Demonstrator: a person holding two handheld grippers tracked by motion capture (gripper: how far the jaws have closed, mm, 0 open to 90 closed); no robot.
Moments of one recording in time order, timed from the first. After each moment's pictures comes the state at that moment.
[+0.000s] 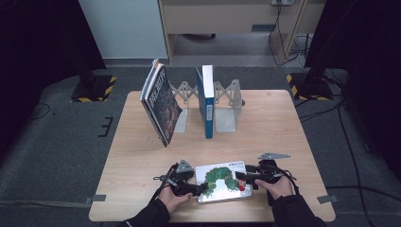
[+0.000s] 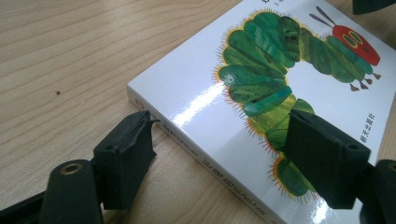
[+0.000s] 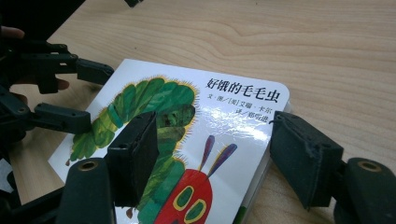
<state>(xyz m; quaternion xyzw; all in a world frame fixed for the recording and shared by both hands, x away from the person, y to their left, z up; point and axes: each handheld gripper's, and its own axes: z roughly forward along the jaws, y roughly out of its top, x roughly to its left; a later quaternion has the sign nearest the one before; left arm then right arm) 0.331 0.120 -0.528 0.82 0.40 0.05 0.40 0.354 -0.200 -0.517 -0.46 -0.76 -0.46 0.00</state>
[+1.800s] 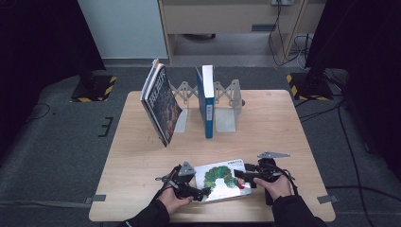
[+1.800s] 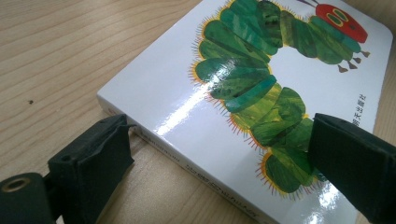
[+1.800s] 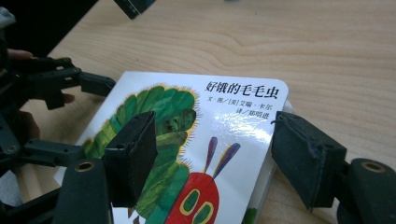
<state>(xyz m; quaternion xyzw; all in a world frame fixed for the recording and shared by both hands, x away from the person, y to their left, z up) 0.328 0.116 -0.533 0.83 0.37 0.05 0.41 0.356 -0.196 -0.514 -0.47 -0.75 -0.47 0.00</state>
